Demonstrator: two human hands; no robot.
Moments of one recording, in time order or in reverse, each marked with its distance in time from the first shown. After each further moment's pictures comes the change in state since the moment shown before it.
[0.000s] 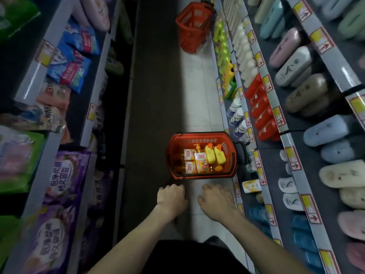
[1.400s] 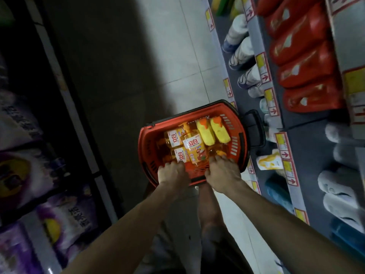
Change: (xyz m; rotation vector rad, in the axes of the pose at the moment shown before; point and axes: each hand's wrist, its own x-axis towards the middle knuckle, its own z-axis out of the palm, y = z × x) left_hand 0.411 0.051 -0.003 0.166 -0.268 -0.070; right_hand 0.362 0.165 0.055 0.224 -0.268 0.151
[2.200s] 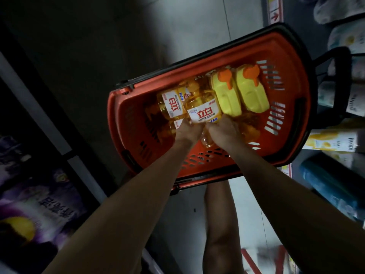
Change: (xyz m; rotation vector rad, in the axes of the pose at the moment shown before) left_hand 0.240 -0.002 0.122 -1.080 -0.156 -0.305; right_hand 0.218 -0.005 0.128 0.816 -0.120 0.502
